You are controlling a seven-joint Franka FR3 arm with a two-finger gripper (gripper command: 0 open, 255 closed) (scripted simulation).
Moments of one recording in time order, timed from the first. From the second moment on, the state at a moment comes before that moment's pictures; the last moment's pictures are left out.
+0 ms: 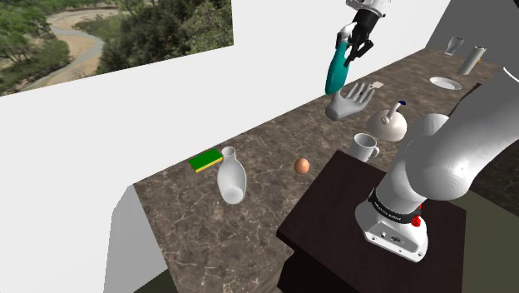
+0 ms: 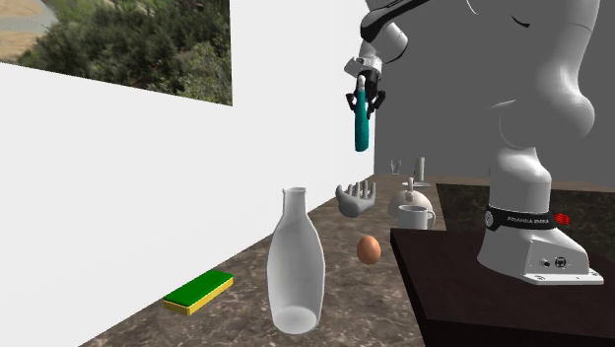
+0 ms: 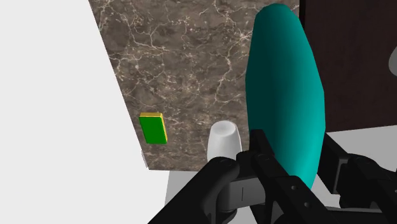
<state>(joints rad) 0.17 -0.28 -0.94 -1.98 0.22 1.55 -2.10</state>
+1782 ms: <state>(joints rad) 0.16 -0.03 -1.16 -2.08 0.33 1.68 -2.44</state>
